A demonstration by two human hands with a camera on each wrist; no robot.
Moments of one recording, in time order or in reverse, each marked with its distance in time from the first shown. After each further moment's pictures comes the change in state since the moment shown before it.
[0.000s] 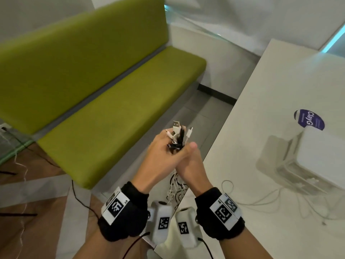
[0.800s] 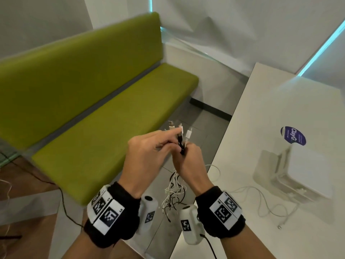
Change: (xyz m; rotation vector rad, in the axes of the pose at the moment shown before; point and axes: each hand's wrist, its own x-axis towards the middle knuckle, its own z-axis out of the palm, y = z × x) left_hand 0.003 0.043 -0.092 0.283 0.290 0.571; right_hand 0.025 -0.067 0.010 -0.135 0.101 -0.076
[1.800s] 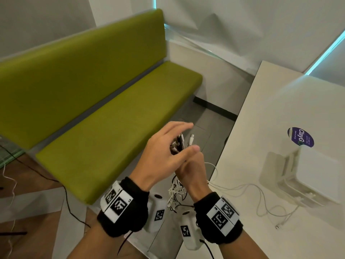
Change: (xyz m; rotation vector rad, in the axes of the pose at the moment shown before) left_hand 0.013 -0.014 0.015 -0.100 -0.280 -0.194; right_hand -0.002 0.003 0.018 -0.023 0.008 0.201
